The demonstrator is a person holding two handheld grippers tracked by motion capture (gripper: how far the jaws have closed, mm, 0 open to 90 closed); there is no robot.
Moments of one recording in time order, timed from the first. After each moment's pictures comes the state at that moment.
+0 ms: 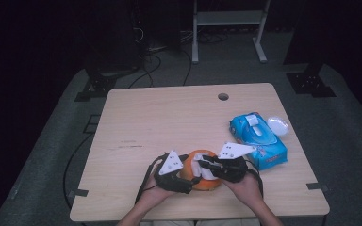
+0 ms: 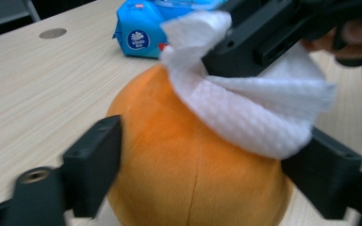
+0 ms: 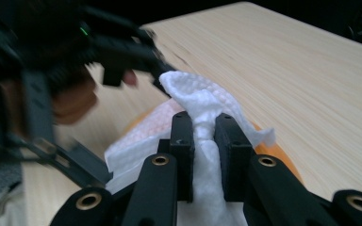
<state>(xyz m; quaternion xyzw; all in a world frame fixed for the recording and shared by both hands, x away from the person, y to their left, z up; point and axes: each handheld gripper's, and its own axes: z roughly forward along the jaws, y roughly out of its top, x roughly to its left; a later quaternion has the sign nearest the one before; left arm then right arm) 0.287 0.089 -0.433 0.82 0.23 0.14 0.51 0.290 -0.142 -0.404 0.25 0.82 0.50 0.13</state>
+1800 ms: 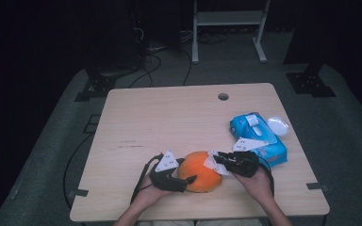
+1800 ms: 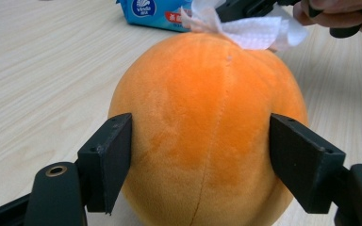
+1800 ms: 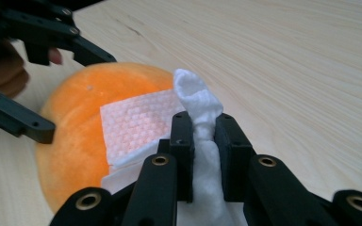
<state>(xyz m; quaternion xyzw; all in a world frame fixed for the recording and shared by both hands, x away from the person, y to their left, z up) 0.292 0.102 -0.443 0.84 0.24 0.11 0.48 0.311 -0.181 -0.424 0.32 0.81 0.47 0.12</state>
